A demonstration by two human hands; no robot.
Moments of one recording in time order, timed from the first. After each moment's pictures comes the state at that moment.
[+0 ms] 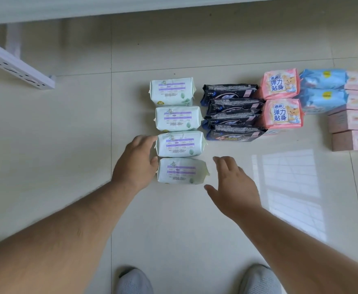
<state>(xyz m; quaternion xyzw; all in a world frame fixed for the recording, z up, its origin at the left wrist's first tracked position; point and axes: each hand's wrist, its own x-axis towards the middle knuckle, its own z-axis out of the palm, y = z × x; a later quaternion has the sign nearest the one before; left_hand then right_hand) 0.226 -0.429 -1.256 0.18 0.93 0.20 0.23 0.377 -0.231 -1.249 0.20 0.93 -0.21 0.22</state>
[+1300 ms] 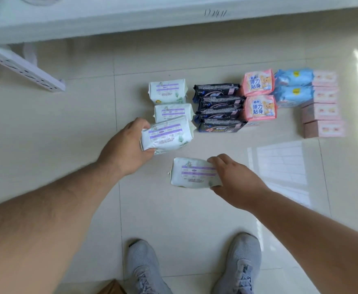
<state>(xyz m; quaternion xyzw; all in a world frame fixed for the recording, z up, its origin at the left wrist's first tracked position) 0.219 -0.433 -1.134 0.21 0.92 0.19 0.26 0.397 -0.213 -1.141 0.10 0.92 -0.24 0.30</state>
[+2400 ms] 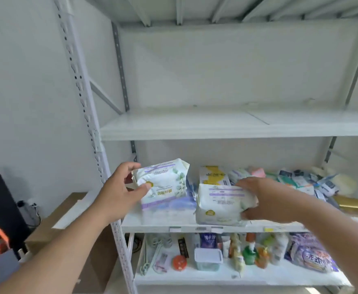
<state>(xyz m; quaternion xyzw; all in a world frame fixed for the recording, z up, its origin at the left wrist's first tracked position) 0.232 -0.582 -0.191 0.23 0.83 0.51 -0.06 0.373 -0.242 -0.168 0.03 1.00 -0.09 -0.01</state>
